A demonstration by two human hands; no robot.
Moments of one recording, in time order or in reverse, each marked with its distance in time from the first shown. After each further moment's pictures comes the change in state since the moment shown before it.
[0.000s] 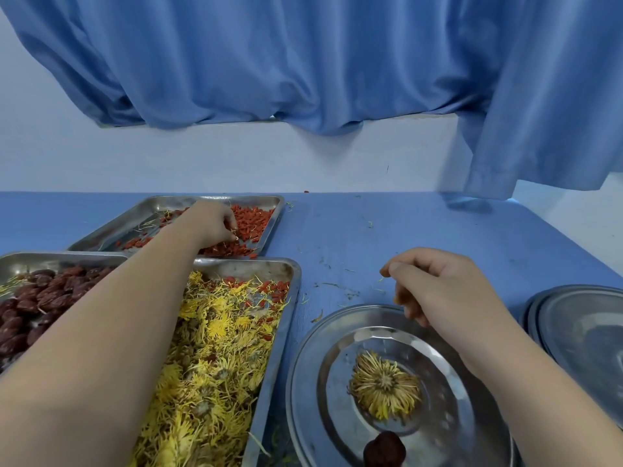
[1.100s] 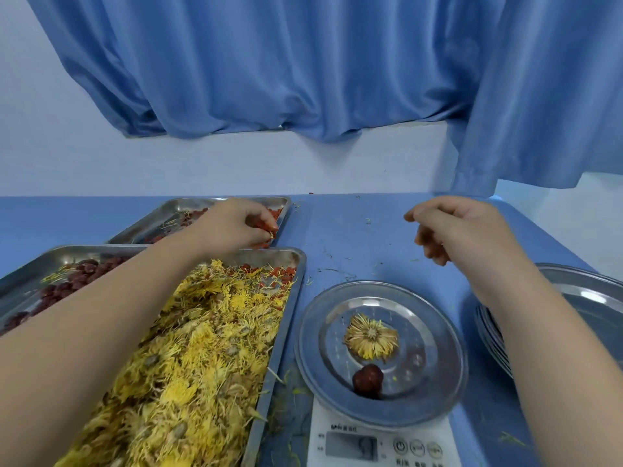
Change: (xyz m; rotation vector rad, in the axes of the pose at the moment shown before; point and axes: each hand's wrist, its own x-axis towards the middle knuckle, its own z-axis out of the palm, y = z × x) left_hand -0.124 0.065 -0.059 -0.551 0.026 0.188; right_hand -0.015 -0.045 -0.039 0.034 0.115 -0.093
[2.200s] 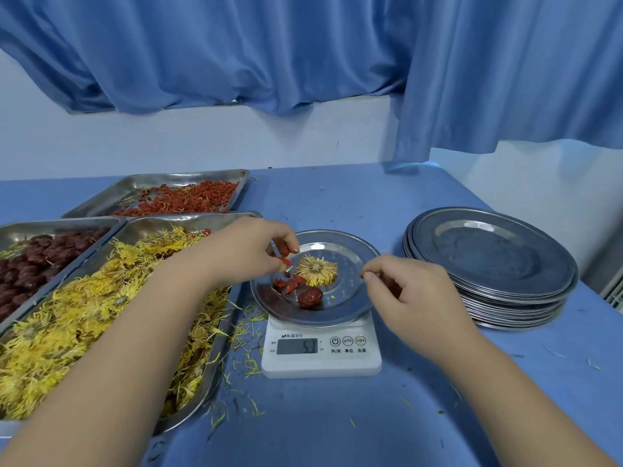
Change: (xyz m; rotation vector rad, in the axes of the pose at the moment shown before) left_hand -0.099 0.095 0.064 0.240 -0.324 0.143; right_hand -0.135 0.058 -0.031 -0.600 -0.040 -0.423
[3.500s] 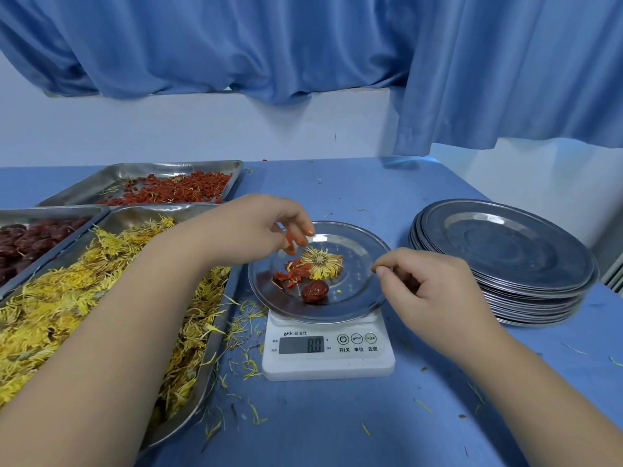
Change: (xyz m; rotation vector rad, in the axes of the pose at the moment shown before) left_hand 0.001 0.006 -0.007 -0.150 -0.024 0.037; right_hand -0.002 0.011 0.008 -0.020 0.043 -0.047
